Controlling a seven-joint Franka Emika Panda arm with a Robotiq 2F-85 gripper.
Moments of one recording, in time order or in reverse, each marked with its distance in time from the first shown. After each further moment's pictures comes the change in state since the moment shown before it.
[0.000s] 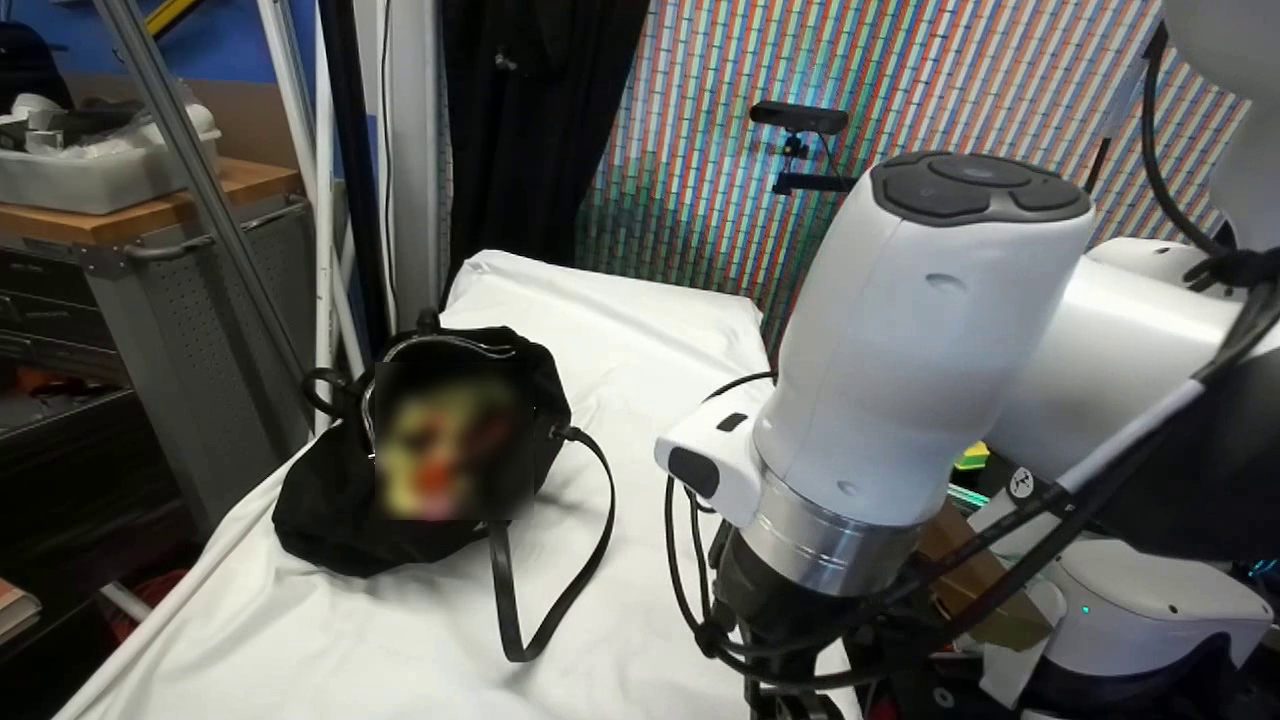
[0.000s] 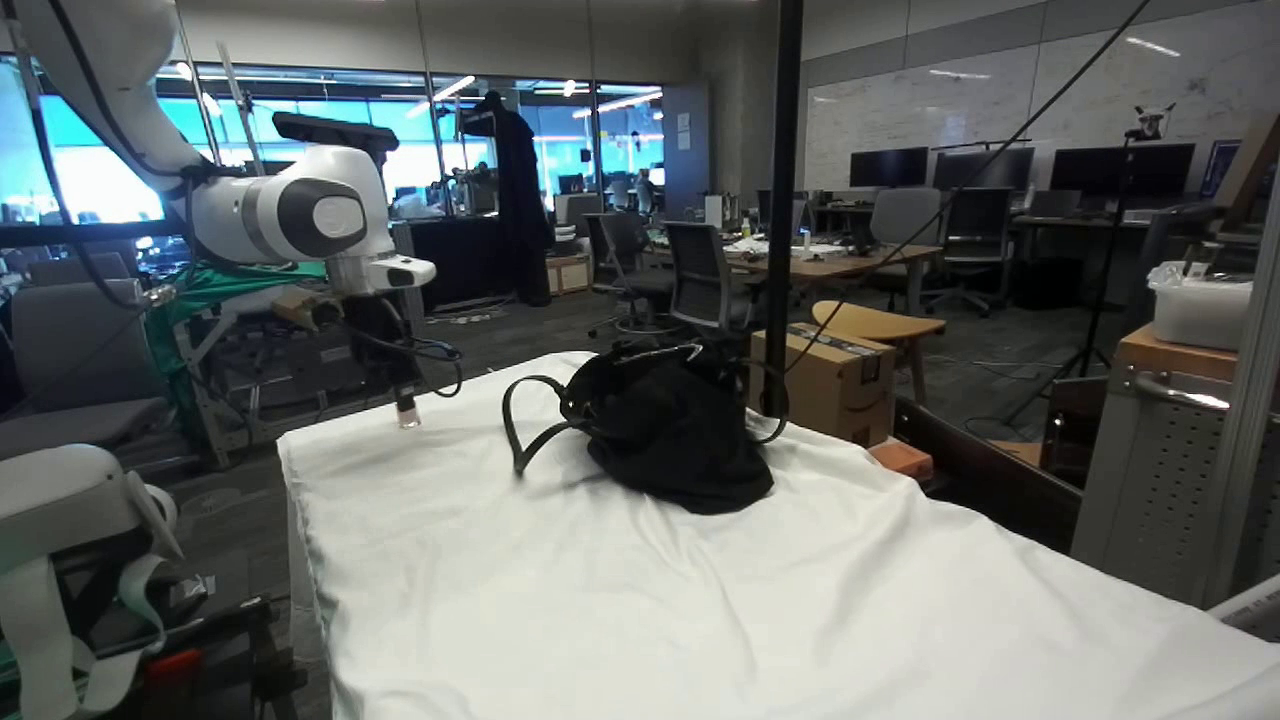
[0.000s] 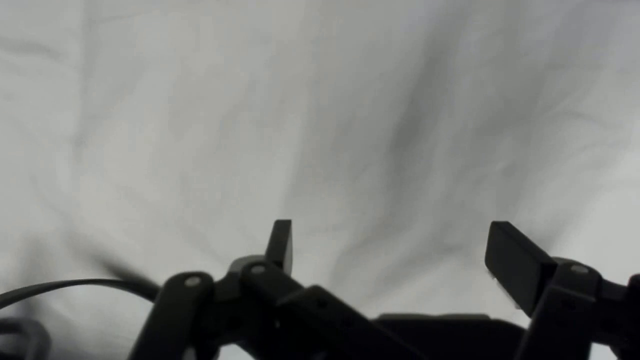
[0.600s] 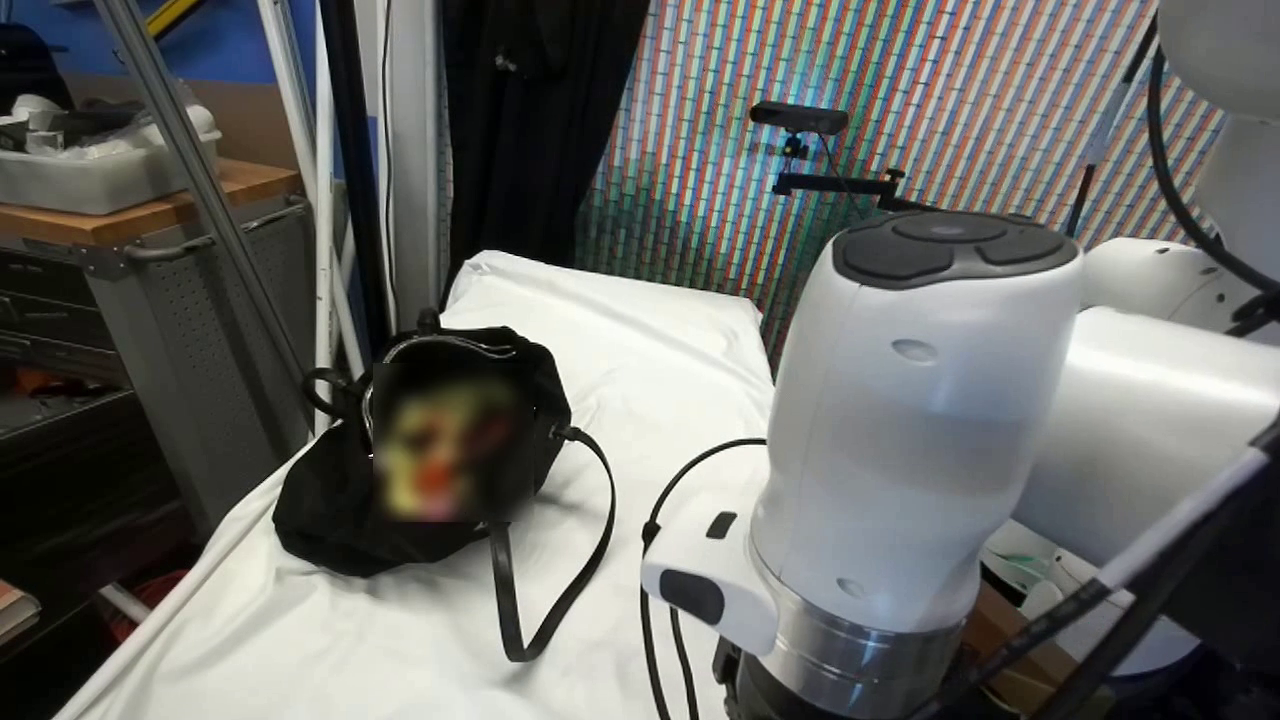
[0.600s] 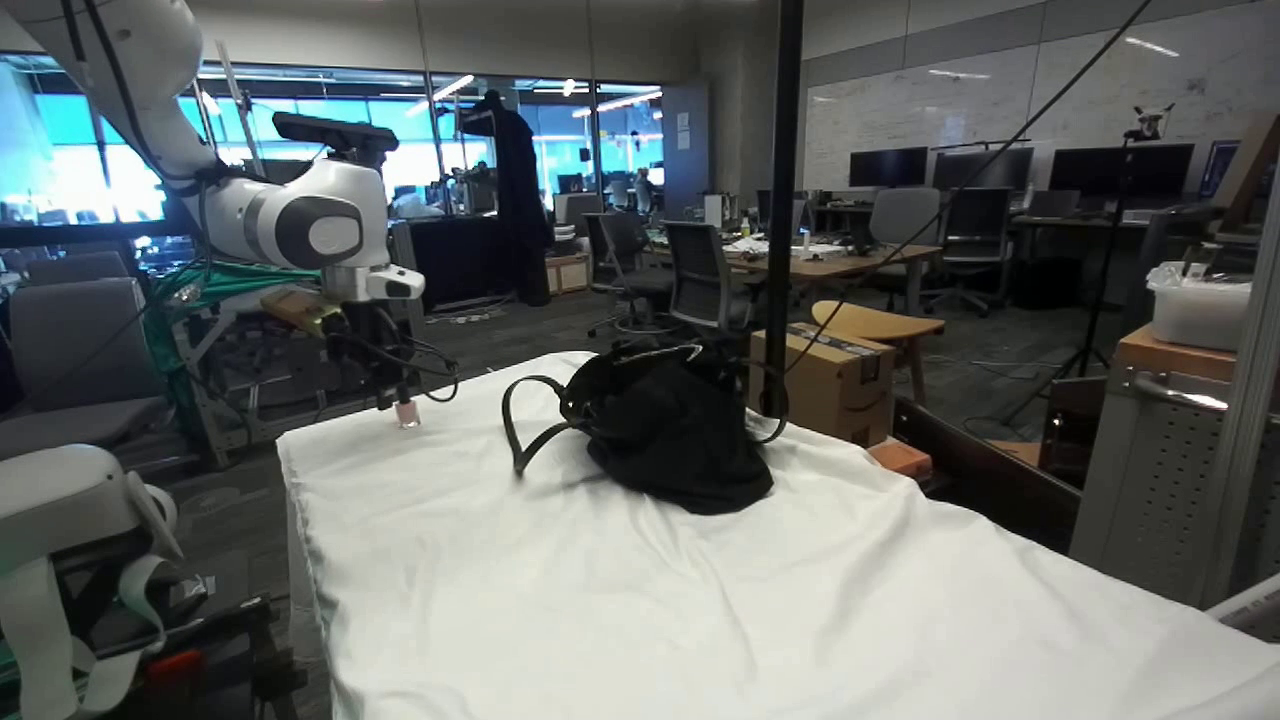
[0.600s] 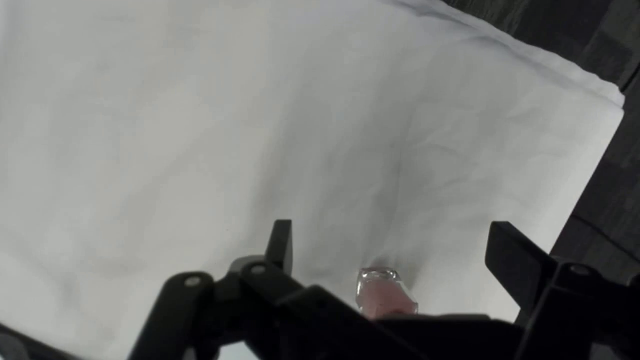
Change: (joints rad) arm 0.001 0.098 0.081 0.085 0.203 0.001 -0.251
